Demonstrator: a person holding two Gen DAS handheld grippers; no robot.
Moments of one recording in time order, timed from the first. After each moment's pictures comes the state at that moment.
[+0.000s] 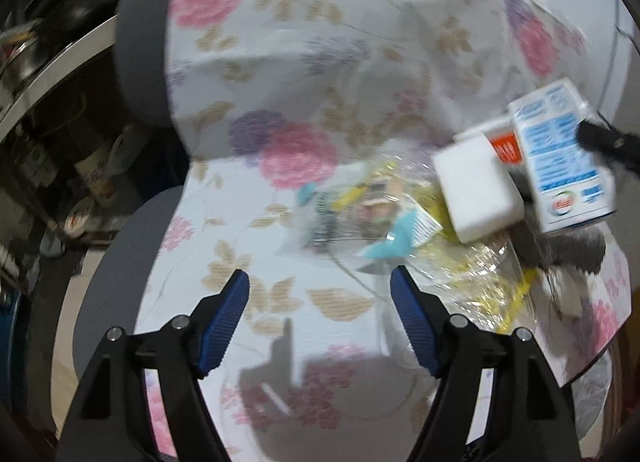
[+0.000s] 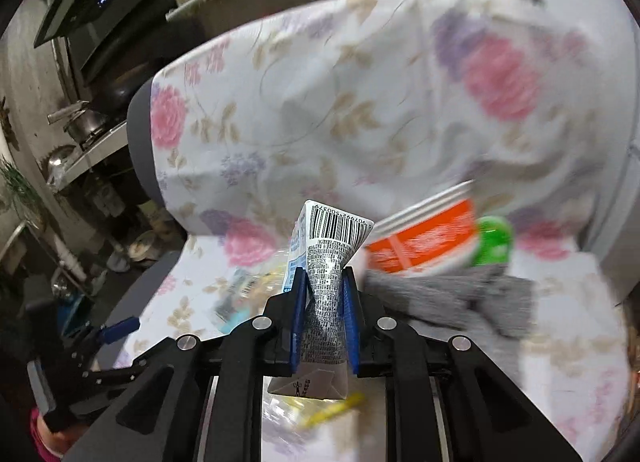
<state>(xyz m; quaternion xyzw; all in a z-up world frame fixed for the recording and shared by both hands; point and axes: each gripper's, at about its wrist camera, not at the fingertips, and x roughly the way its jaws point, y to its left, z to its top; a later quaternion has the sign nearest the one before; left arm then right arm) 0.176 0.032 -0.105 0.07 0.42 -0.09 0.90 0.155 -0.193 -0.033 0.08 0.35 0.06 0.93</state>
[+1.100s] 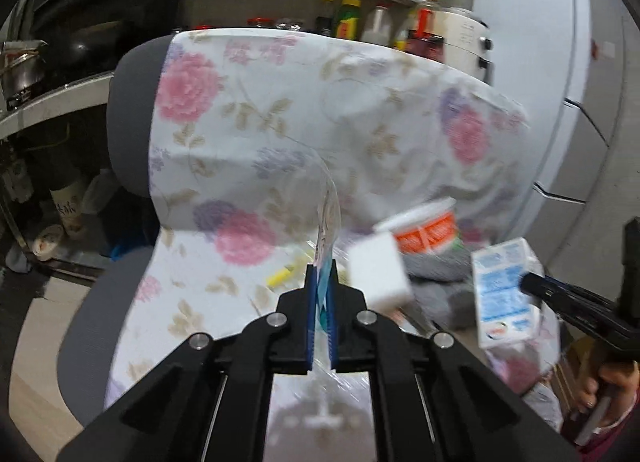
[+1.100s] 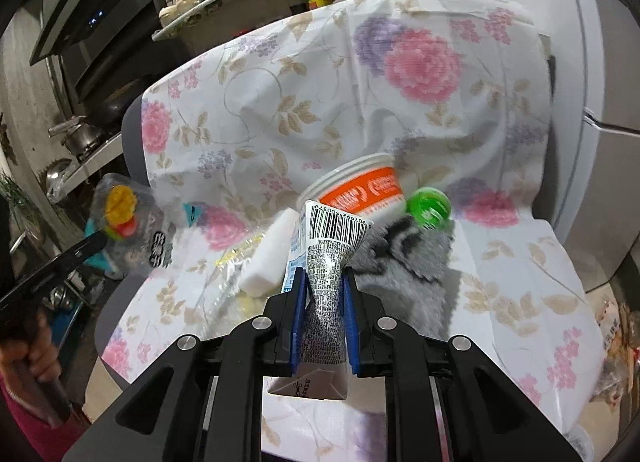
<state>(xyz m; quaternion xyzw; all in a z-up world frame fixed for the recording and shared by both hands) 0.124 0.011 -0.021 -0.01 0.32 -0.16 0.93 0.088 -0.260 -0.043 0.12 0.35 0.04 0.93</state>
